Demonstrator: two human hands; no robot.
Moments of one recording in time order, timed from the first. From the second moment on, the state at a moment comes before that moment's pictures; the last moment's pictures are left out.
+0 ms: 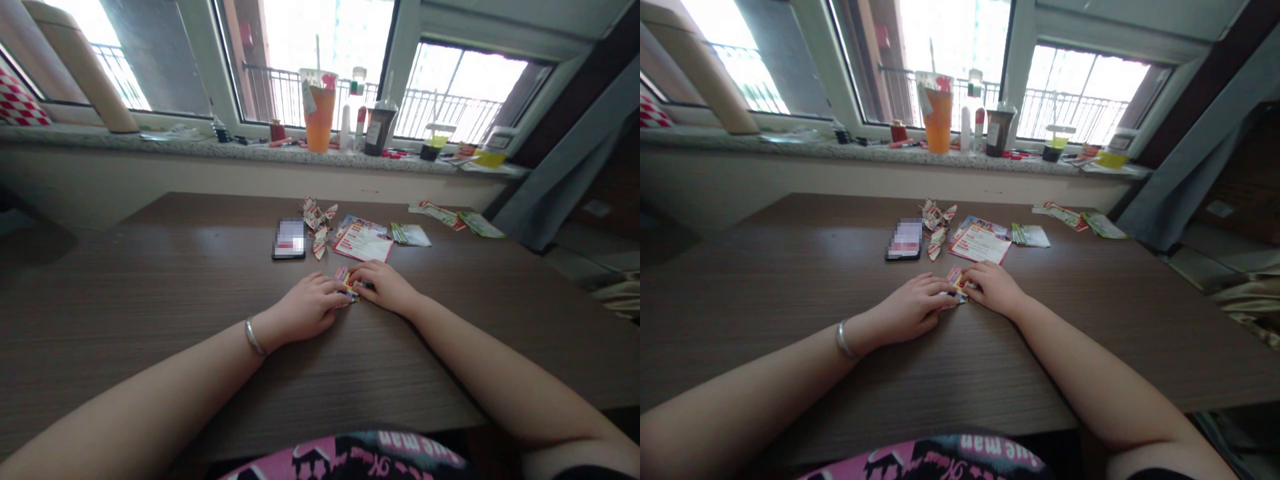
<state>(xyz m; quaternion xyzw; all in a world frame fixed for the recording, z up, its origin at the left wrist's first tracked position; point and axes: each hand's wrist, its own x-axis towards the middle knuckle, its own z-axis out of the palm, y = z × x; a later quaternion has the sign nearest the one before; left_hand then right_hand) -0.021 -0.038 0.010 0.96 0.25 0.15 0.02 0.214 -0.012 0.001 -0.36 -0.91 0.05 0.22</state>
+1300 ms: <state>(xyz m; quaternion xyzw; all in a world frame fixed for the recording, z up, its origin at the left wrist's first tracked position) -0.024 -0.032 0.005 0.94 0.30 0.14 -0.03 0.216 -0.013 -0.003 -0.35 -0.91 0.06 0.22</state>
